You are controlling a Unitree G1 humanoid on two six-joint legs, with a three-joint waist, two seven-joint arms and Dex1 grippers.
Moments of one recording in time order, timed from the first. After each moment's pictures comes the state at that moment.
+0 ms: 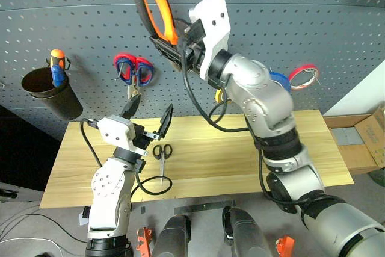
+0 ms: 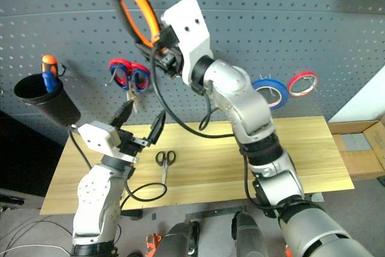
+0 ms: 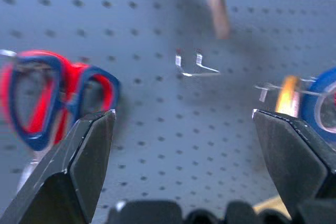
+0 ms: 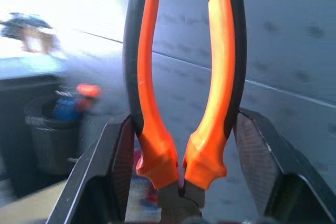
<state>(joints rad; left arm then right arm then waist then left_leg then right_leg) -0.05 0.20 0.12 -0.32 -0.24 -0.10 -0.36 -1.07 0.01 0.18 0.18 0.19 0.38 0.33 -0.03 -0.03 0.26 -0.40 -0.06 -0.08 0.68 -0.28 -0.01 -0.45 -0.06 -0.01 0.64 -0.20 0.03</state>
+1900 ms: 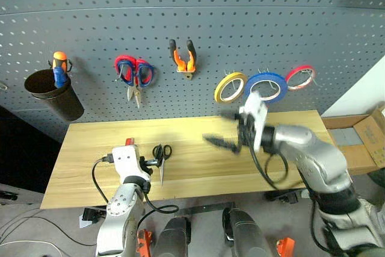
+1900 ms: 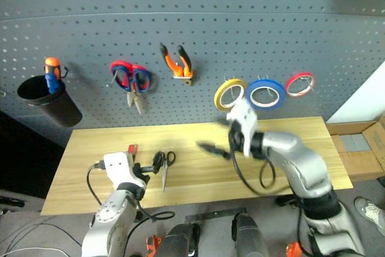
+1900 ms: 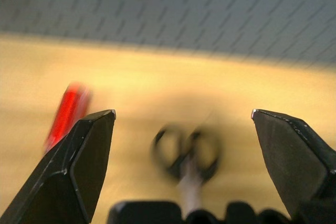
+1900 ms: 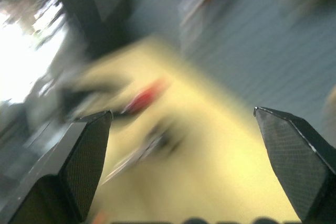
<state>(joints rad) 0.13 0.09 0.09 -0.26 -0.17 0.40 0.01 -0.40 -0.52 0.27 -0.43 0.49 0.81 0.78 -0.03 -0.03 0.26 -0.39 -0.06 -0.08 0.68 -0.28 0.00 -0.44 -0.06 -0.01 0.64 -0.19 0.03</state>
